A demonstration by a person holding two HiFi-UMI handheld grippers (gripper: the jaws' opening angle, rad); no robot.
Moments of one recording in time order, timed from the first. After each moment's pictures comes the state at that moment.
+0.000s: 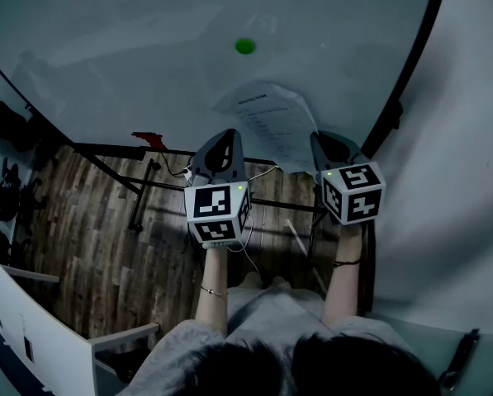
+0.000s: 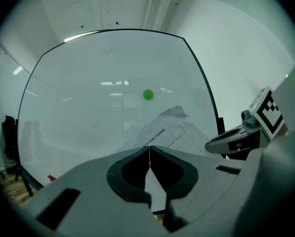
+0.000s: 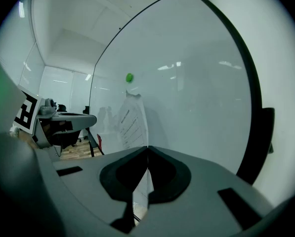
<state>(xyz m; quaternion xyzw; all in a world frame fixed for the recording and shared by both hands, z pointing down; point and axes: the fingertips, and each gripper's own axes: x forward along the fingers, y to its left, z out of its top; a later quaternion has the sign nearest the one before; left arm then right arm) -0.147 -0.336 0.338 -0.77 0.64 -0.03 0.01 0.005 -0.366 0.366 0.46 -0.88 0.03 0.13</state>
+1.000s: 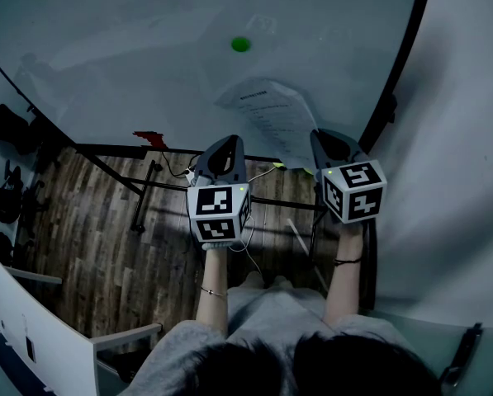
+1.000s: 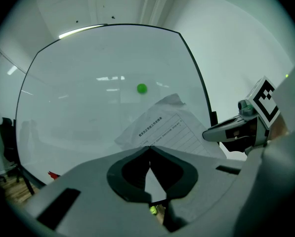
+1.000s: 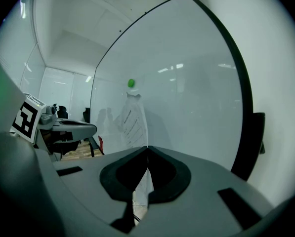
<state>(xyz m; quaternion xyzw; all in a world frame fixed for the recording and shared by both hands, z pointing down) -0.137 -0.320 0.355 -0.78 0.63 -0.06 0.00 0.012 -0.349 0.357 0.46 -0.88 0.03 0.12</state>
